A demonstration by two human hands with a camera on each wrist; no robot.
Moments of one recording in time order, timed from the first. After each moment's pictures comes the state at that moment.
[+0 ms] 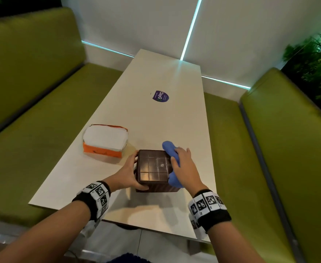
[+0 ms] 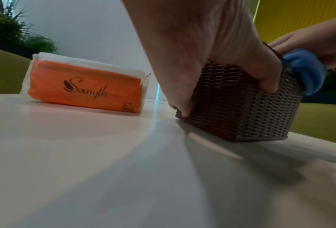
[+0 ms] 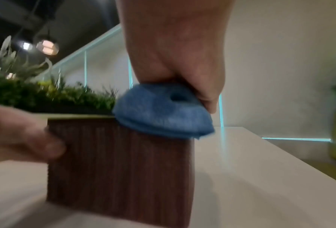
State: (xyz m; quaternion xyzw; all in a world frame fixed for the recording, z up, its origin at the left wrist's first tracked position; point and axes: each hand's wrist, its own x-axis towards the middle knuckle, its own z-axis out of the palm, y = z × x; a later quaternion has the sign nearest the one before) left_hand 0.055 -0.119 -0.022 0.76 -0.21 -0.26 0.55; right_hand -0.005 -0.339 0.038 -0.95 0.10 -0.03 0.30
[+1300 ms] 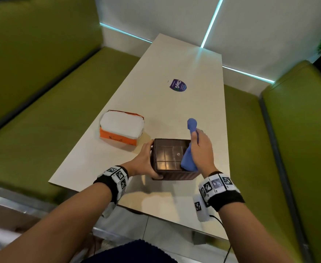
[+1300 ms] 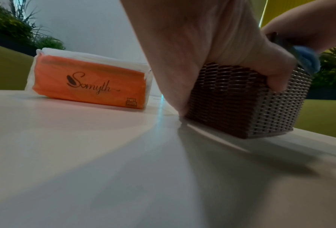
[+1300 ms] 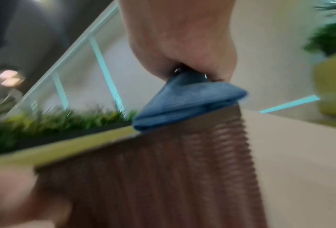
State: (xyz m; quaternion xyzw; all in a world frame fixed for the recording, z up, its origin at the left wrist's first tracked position) left_hand 0.066 -0.126 -0.040 0.78 -0.21 -0.24 0.54; right_hand 0.029 -0.333 0.046 -0.91 0.13 -0.15 0.35
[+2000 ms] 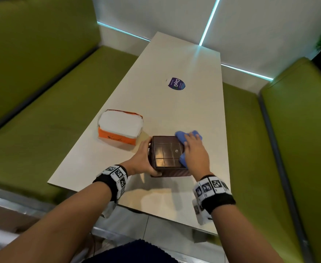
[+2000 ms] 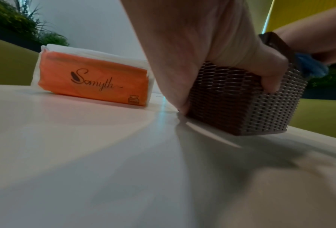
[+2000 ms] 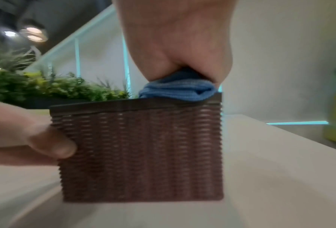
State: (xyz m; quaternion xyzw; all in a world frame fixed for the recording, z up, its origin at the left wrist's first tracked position) left_hand 0.071 -0.126 -0.044 0.78 -0.20 -0.21 0.55; right_hand 0.020 -0.326 0.030 -0.98 0.07 -0.07 0.18
